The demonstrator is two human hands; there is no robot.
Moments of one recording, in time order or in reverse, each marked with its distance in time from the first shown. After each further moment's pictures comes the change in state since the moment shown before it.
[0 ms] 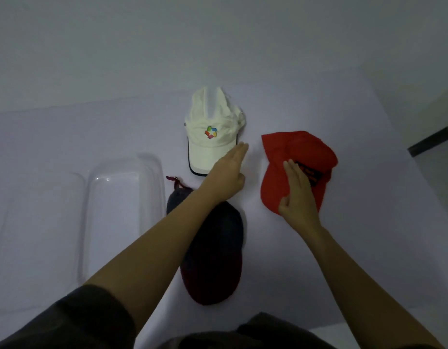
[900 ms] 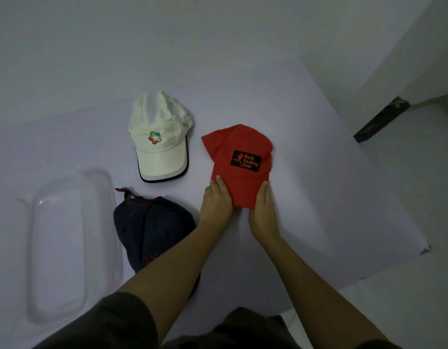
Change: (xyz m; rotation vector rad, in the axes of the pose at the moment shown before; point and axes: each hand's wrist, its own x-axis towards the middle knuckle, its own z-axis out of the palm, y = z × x) left_hand -0.005 0.051 0.136 0.250 -0.144 -0.259; right_hand -0.043 0.067 0.011 0.070 -0.017 0.280
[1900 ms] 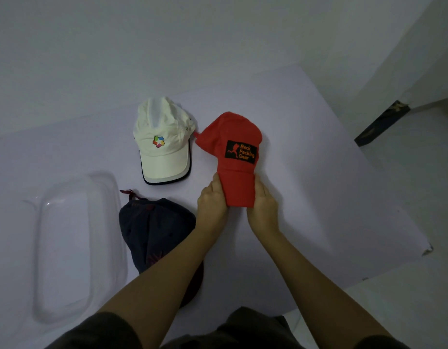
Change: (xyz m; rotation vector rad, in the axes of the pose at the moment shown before) left_hand -0.018 -0.001 -0.021 -0.186 0.304 0.072; right_hand 0.002 -0.035 -0.021 0.077 0.150 -0.149
